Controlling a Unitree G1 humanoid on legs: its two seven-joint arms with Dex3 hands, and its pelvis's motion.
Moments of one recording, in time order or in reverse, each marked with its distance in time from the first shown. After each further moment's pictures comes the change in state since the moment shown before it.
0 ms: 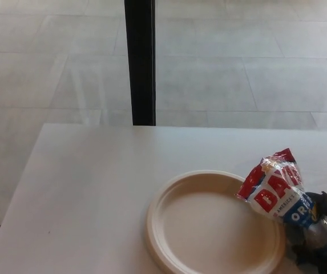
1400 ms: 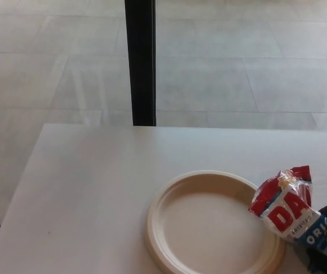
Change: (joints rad) left_arm 0.004 0.001 -0.015 0.001 0.008 -0.010 0.005; right_arm 0.082 0.019 -0.058 0.153 -0.058 -0.340 -0.260
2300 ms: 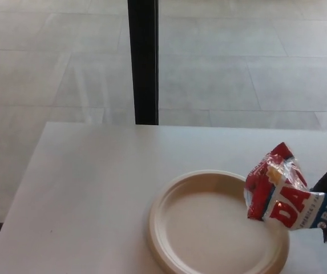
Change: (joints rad) left_arm 0.008 0.009 0.002 0.002 0.000 0.000 -0.004; right_arm -0.094 -0.179 -0.010 -0.013 -0.010 -0.286 0.028
